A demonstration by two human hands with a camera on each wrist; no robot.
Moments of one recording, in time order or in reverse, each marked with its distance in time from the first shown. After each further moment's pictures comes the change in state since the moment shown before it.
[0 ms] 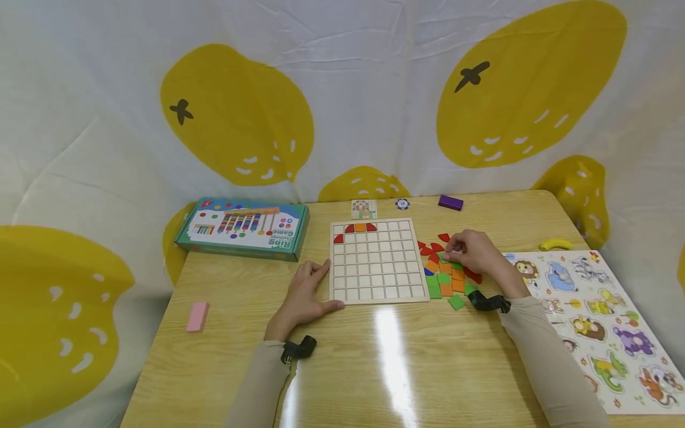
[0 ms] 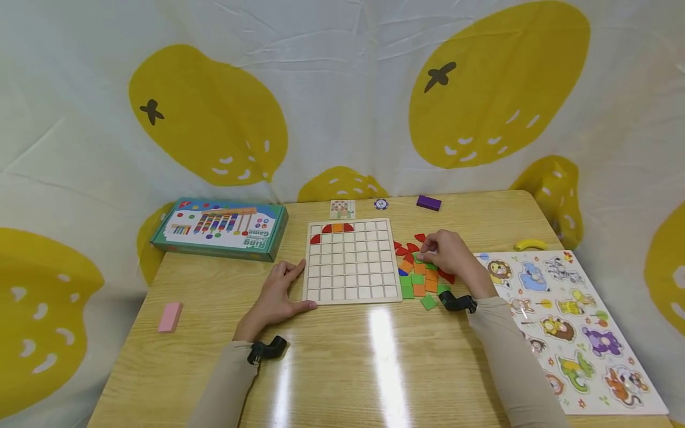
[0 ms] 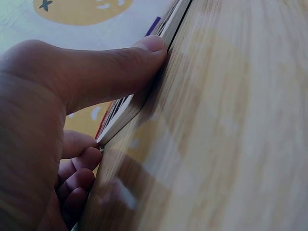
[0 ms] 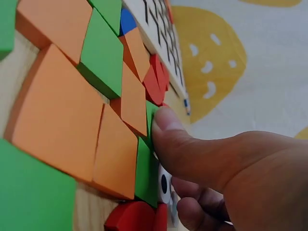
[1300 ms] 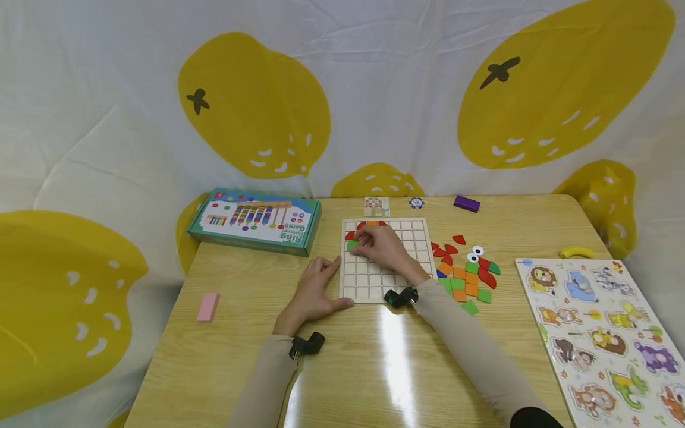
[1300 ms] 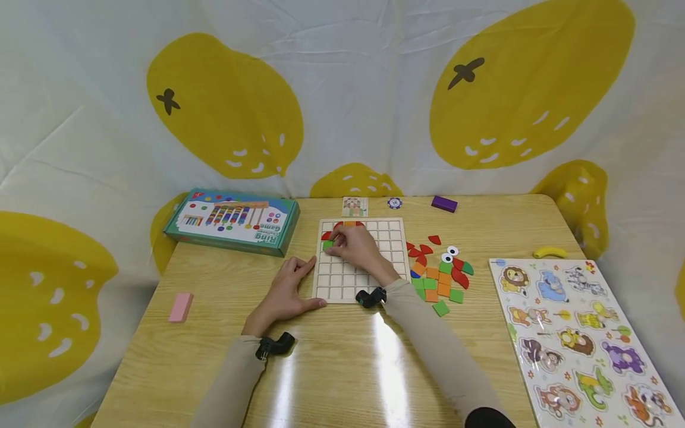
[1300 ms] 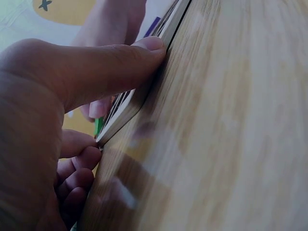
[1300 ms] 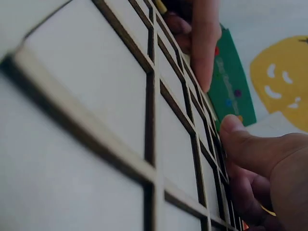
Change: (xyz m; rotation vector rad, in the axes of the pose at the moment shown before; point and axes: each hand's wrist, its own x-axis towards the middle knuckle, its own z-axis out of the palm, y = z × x) left_hand 0.001 -0.003 -0.001 0.002 0.001 0.000; right_hand 0.111 -0.157 0.112 0.325 0.072 -0.221
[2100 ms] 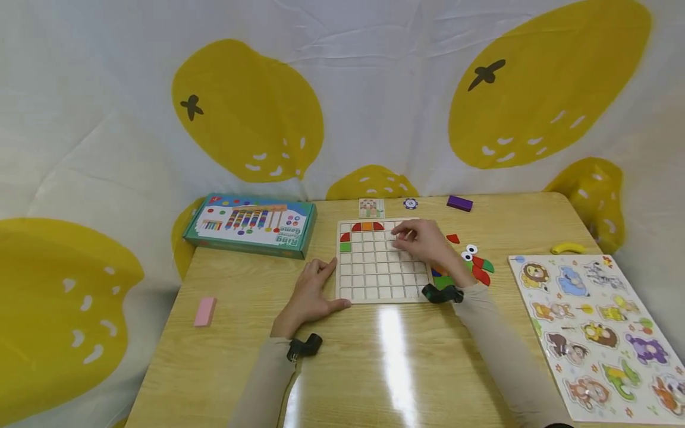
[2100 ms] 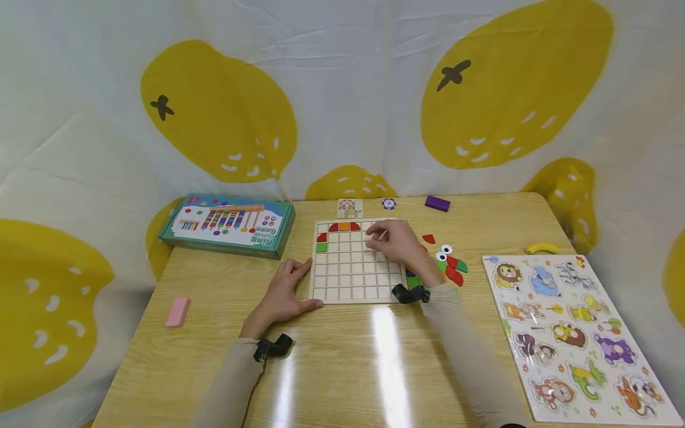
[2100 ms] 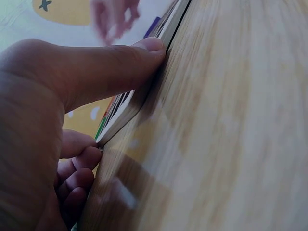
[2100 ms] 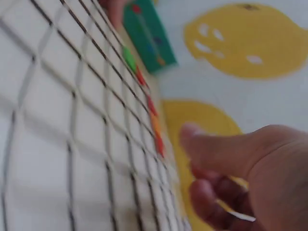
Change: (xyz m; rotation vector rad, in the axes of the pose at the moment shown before) left_hand -0.001 0.004 -0.002 -0.008 -0.014 -0.033; right_hand -0.049 0.020 -0.088 -0.042 -0.006 0.102
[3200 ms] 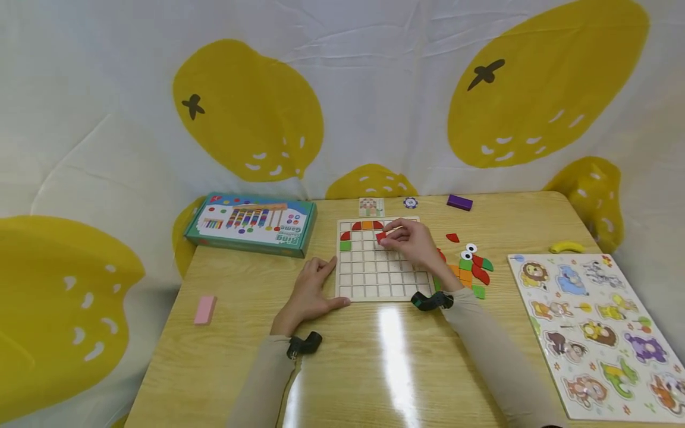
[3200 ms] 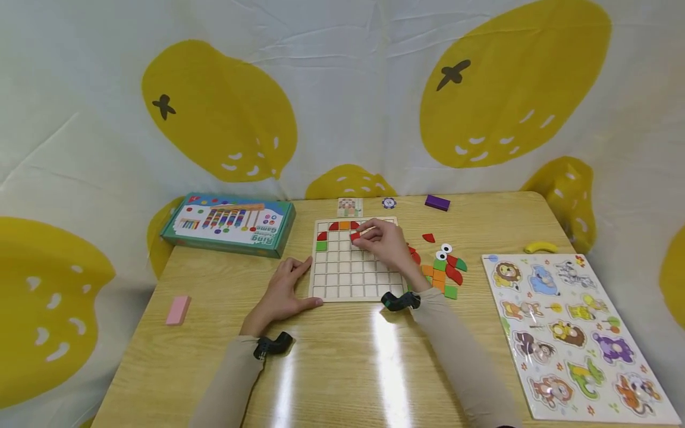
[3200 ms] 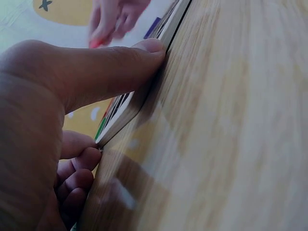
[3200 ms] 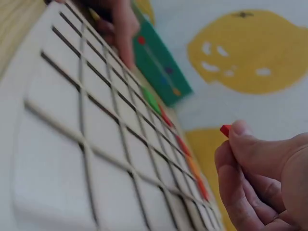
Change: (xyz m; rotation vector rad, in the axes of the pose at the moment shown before) left_hand 0.001 -0.002 0.000 0.001 0.006 0.008; right_hand -0.002 -0.004 0.027 0.364 0.093 0.099
